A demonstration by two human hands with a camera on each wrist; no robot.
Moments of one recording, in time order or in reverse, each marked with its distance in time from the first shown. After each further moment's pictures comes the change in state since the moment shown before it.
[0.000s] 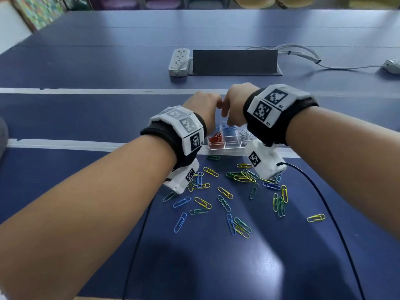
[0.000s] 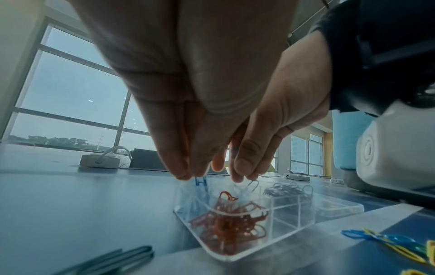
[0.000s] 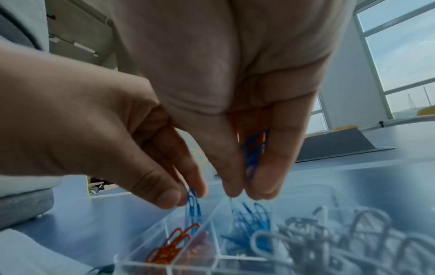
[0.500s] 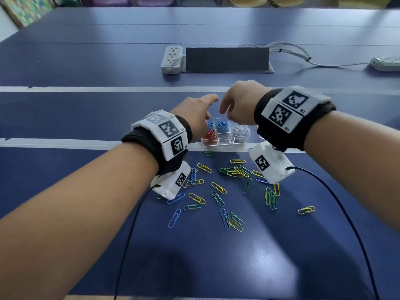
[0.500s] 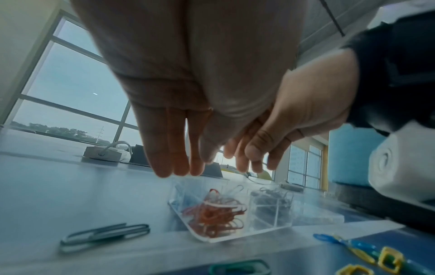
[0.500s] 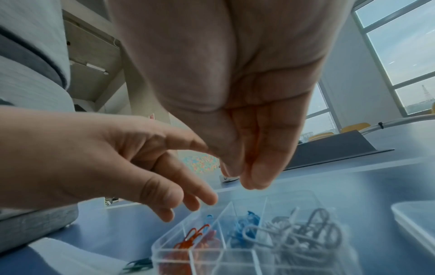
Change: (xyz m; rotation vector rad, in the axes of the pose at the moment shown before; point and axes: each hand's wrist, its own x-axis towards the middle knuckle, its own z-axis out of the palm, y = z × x) left_hand -0.014 -0.004 0.005 -0.082 -0.057 0.001; right_hand -0.028 0.017 -0.003 0.071 0.080 -0.081
